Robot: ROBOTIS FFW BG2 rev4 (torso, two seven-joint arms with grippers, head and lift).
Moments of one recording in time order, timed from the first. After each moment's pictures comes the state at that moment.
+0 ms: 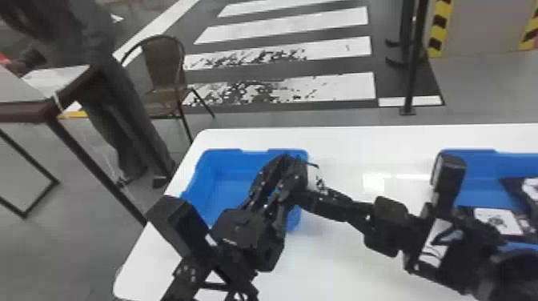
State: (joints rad) left arm 0.66 0.16 -0.10 -2.45 0.27 0.18 -0.05; right arm -0.10 -0.23 0.50 -1.61 -0.77 0.32 0.82
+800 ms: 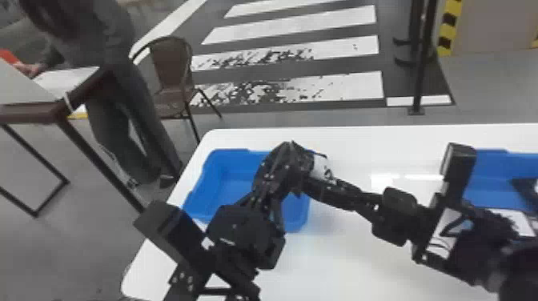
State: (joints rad) left arm 0.69 0.17 -0.11 -2.48 0.22 0.08 0.00; right arm -0.13 -0.23 0.50 -1.60 -0.80 0.31 0.79
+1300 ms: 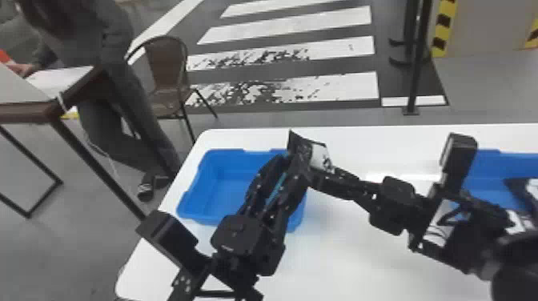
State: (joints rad) left arm 0.68 0.15 -0.10 -2.38 0.41 0.03 -0.09; right arm -0.15 -0.23 0.50 -1.60 -0.77 0.26 0.79
